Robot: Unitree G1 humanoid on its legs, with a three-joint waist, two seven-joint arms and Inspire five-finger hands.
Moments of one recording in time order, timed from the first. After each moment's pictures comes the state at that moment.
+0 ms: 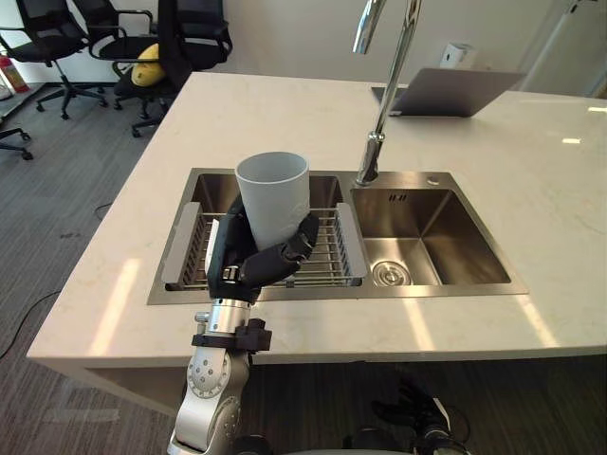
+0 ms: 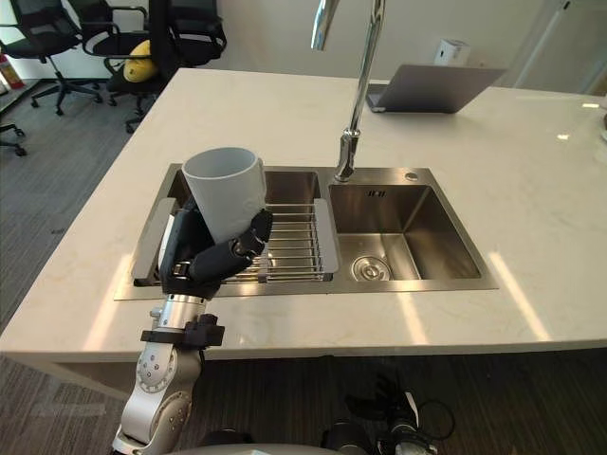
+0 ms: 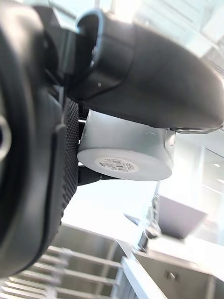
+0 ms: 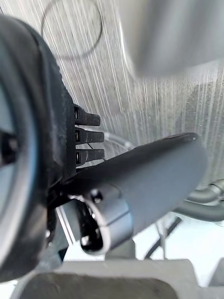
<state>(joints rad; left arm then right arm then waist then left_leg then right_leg) 0.16 0.10 -0.22 -0.40 -0.33 -0.26 0.09 0.15 -0.11 -0.07 0.85 0.14 -0.10 -0.04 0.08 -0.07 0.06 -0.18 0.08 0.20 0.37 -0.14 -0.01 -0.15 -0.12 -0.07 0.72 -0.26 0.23</state>
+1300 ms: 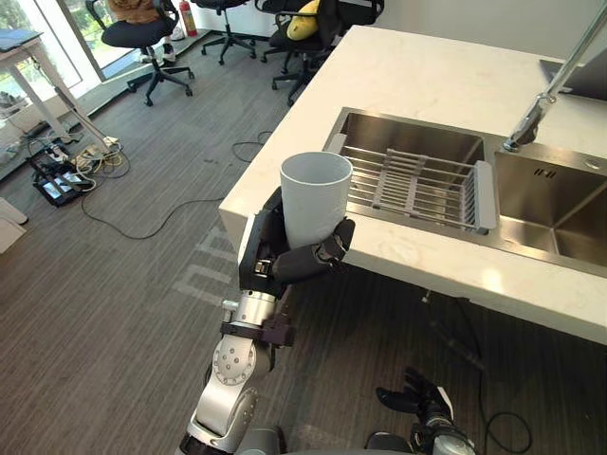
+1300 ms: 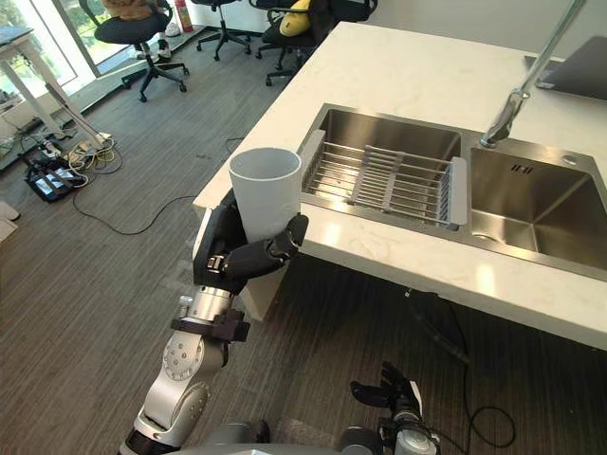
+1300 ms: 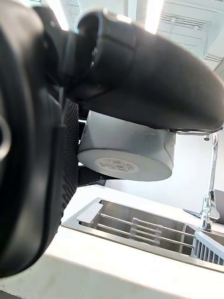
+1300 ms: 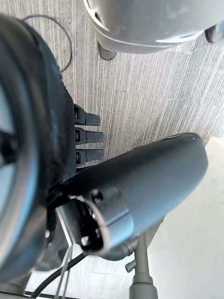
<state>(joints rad) 0.07 0.12 -0.36 -0.29 -0.29 -0.26 0.12 0.13 -0.12 -0.07 0.87 0.17 -0.12 -0.08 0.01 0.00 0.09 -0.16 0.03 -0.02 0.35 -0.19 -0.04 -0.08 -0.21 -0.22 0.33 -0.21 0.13</state>
